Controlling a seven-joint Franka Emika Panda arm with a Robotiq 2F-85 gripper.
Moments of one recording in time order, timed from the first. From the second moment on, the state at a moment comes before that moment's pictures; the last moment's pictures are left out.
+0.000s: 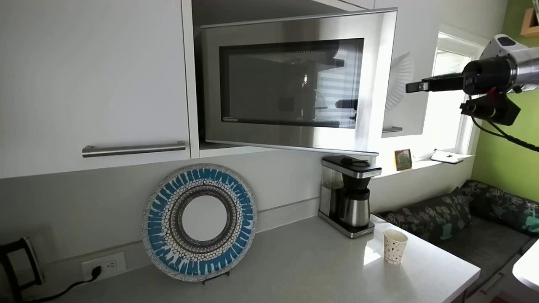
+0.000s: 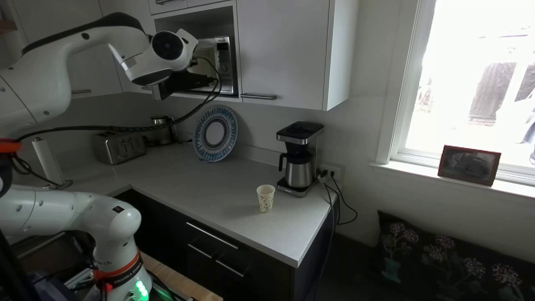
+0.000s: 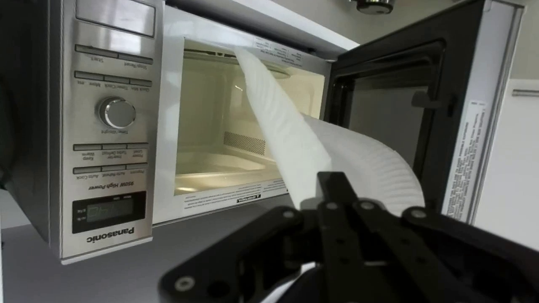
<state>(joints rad) 0.07 -0.88 -0.26 -2.20 1.01 2.14 -1.32</state>
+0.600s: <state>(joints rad) -0.03 -0.81 -0.24 -2.18 1.06 2.15 -1.10</state>
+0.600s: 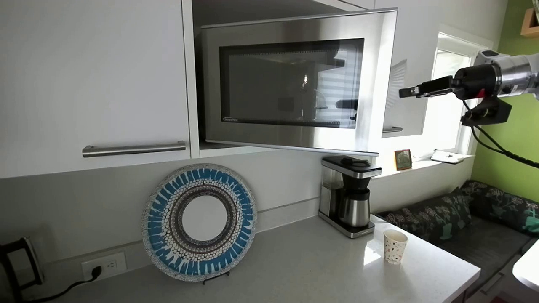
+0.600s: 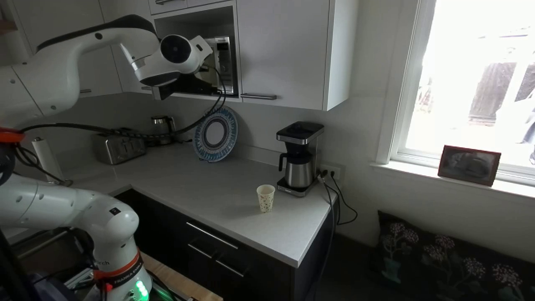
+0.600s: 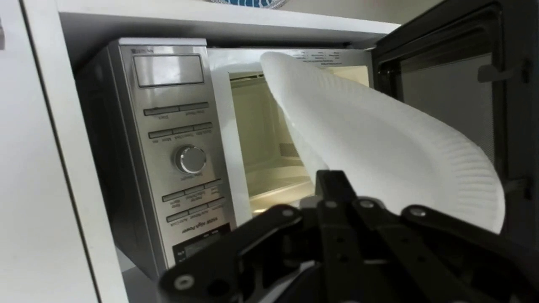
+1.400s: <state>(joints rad) -0.10 -0.82 -0.26 -2.16 0.91 2.07 -0.78</state>
